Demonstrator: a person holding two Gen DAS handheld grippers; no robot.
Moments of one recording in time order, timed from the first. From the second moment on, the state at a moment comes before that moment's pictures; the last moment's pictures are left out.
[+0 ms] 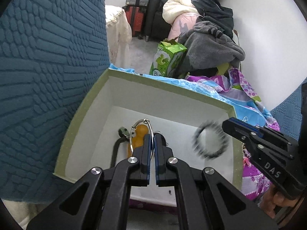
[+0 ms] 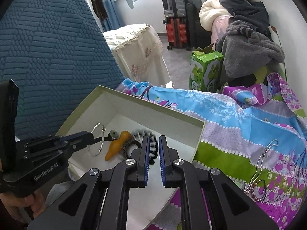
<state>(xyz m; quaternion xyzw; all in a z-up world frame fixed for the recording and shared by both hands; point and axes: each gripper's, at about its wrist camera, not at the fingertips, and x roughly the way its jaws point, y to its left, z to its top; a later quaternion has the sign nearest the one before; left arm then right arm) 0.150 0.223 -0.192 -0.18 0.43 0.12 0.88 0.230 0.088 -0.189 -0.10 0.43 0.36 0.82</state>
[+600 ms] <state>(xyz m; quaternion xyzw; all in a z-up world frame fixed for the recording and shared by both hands) 0.133 0.175 -0.090 -0.14 0.34 0.10 0.92 0.223 0.017 -0.083 -0.06 0.33 0.35 0.87</state>
